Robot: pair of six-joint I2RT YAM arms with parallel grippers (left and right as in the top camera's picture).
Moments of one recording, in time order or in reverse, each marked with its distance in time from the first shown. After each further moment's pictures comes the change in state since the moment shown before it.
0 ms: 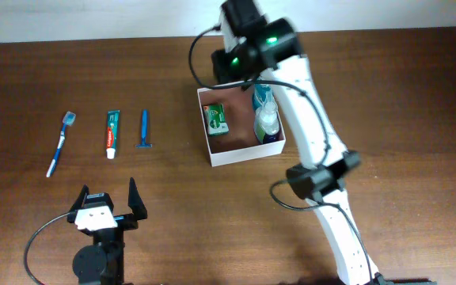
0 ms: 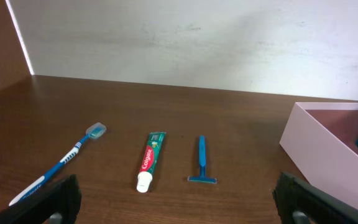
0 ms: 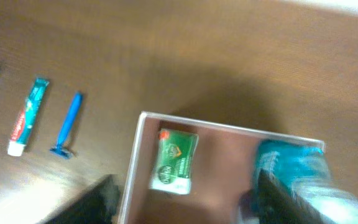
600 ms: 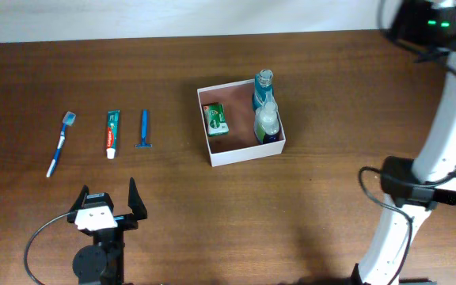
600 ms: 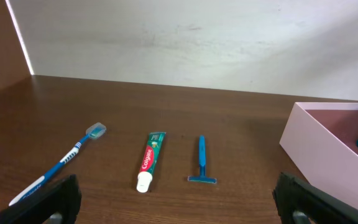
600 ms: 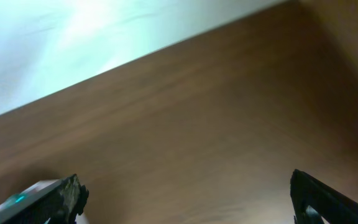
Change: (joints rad) left arm 0.000 0.000 0.000 0.000 0.000 0.000; right arm -0.635 -0.298 -0.012 -0.170 0.197 0.029
